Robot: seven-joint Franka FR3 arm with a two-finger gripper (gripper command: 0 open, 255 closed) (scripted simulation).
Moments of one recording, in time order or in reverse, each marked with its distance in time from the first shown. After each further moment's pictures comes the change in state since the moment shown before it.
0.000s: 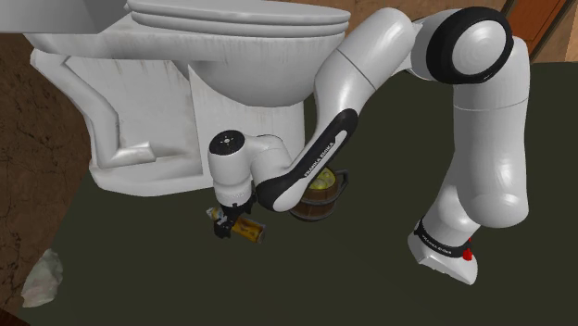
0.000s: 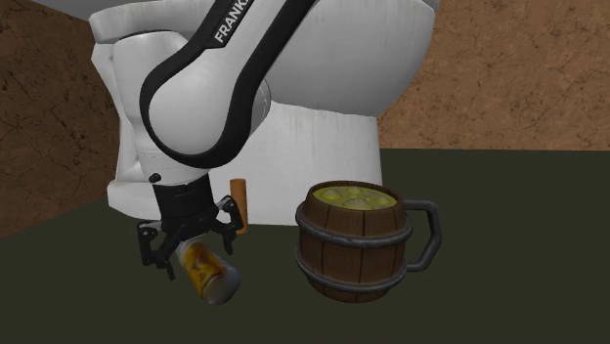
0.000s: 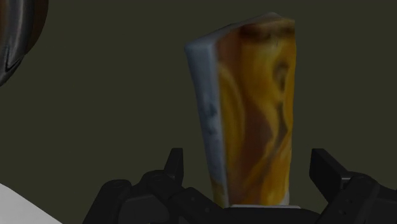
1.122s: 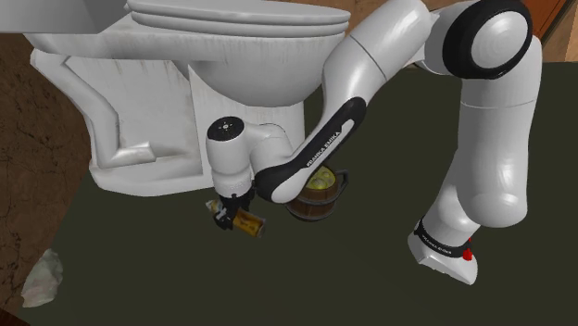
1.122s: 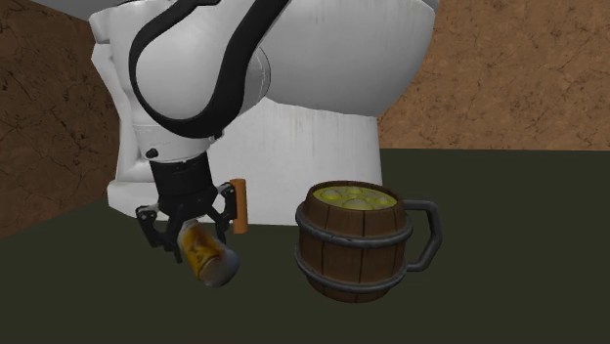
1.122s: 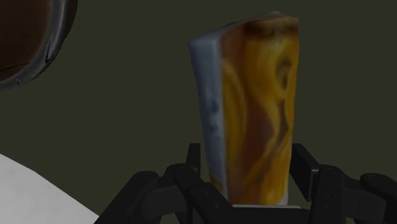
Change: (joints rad) arm -0.022 -0.064 0.031 -0.004 0.053 -0.051 -0.043
